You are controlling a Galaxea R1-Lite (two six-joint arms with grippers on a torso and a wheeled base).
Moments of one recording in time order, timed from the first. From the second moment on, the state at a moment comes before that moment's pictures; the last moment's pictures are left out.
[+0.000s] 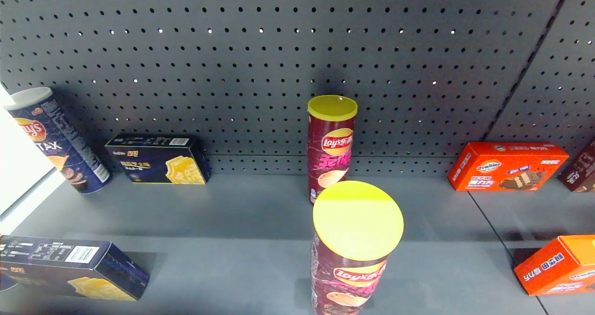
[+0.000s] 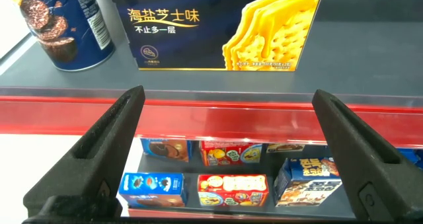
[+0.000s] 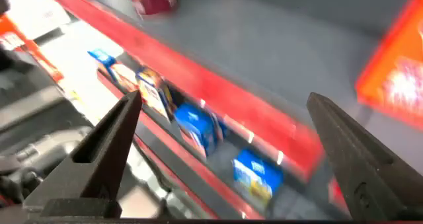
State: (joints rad) left arm 0.00 0.00 0.00 0.00 0.03 0.00; right arm 0.58 0.13 -0.02 -0.01 0.09 -0.01
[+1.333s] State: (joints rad) left arm 0.00 0.00 0.00 0.00 0.03 0.00; right arm 0.19 0.09 0.00 0.00 -0.06 0.00
